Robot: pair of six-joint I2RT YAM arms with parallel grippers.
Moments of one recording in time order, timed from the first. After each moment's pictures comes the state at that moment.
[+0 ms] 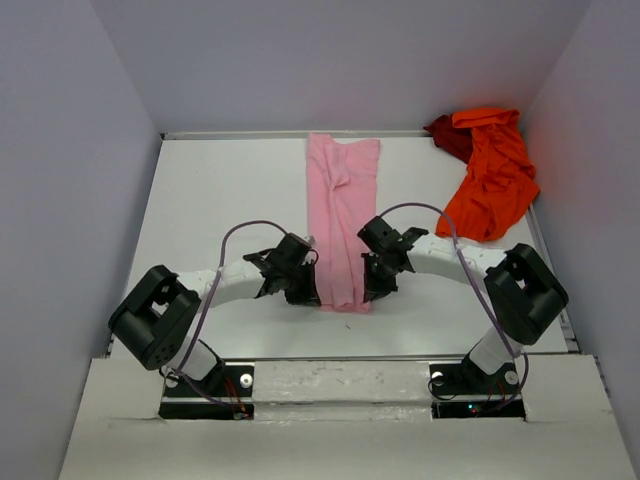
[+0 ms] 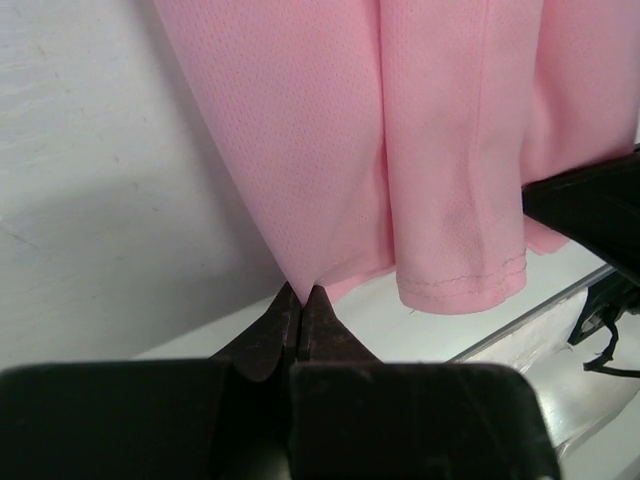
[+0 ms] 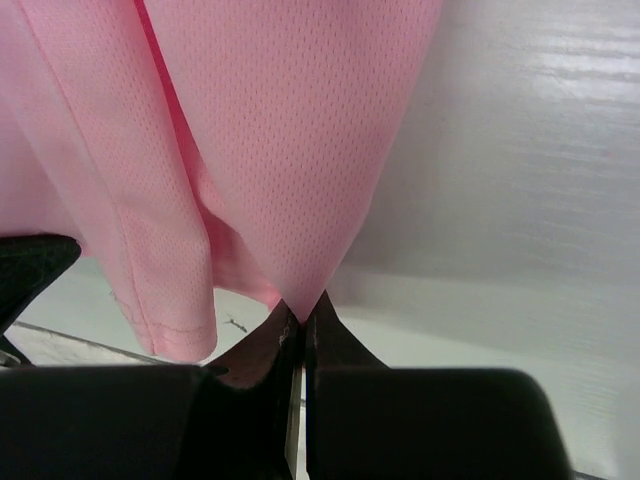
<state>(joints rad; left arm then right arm) -0.74 1.49 0.68 -0.21 0.23 -0.77 0.72 1.65 0.98 -0.62 -0.14 0.75</state>
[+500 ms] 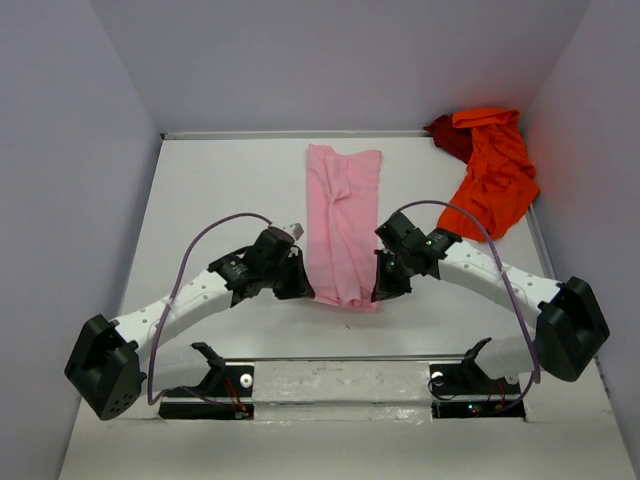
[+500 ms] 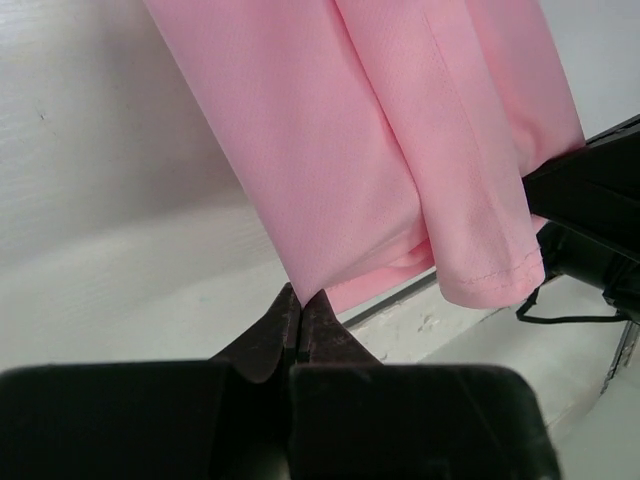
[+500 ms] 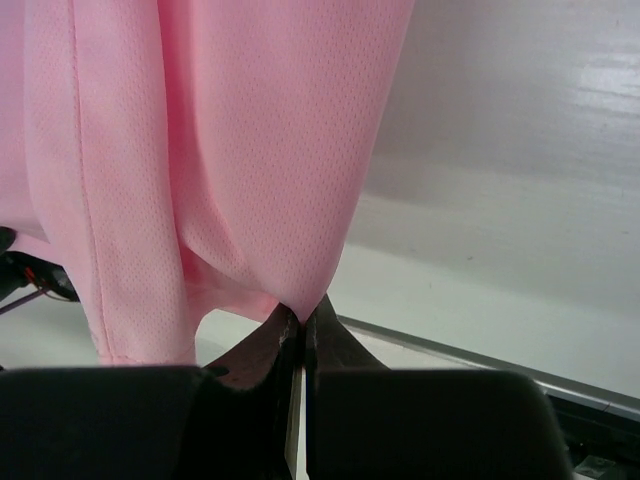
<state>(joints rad) -0.74 1.17 0.73 -0.44 0.19 -0.77 0.72 1.40 0.98 -0.78 -0.15 0.78</state>
